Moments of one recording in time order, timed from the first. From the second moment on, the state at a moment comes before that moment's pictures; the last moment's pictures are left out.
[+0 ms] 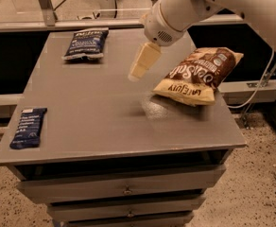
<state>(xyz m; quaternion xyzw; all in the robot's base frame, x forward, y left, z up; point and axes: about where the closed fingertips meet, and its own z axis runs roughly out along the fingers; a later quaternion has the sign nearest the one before) 0.623 -0.014 0.944 -0.63 0.69 0.07 0.35</state>
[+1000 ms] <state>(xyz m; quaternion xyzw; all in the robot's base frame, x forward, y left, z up) 0.691 0.025 0.944 -0.58 0.70 0.10 0.42</state>
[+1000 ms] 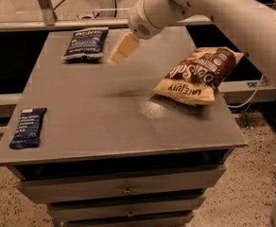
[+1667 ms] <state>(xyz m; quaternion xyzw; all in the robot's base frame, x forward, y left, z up) 0.768 0.091 0.916 -0.56 0.69 0.14 0.44</state>
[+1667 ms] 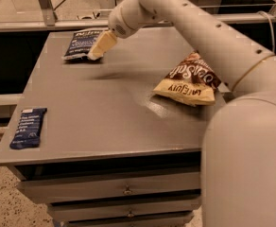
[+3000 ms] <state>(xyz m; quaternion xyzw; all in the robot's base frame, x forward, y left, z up) 0.797 0.132 0.866 -0.56 0.71 0.13 0.41</state>
